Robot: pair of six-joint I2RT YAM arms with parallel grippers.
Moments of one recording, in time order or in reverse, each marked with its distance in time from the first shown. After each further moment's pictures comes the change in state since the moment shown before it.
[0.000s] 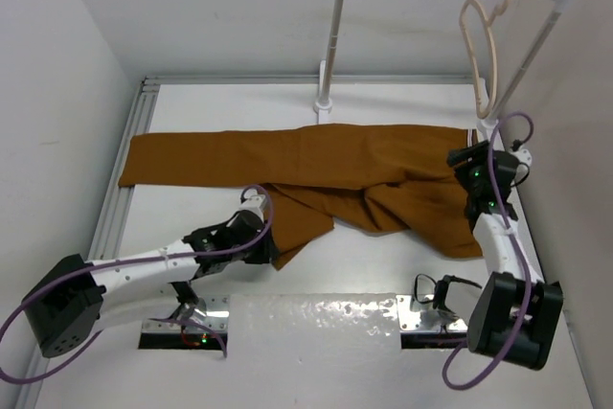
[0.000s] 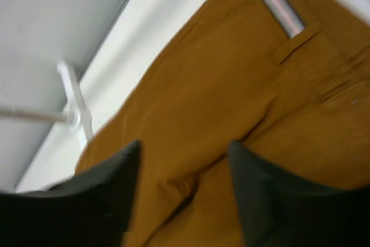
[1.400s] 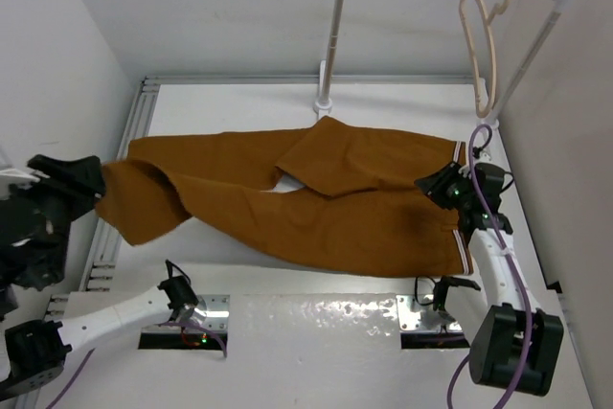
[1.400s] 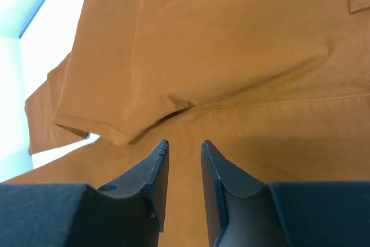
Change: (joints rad) left arm -0.040 -0.346 1.357 -1.128 -1.073 0.084; right arm 0.110 -0.167 -0.073 -0.255 -0.356 -0.172
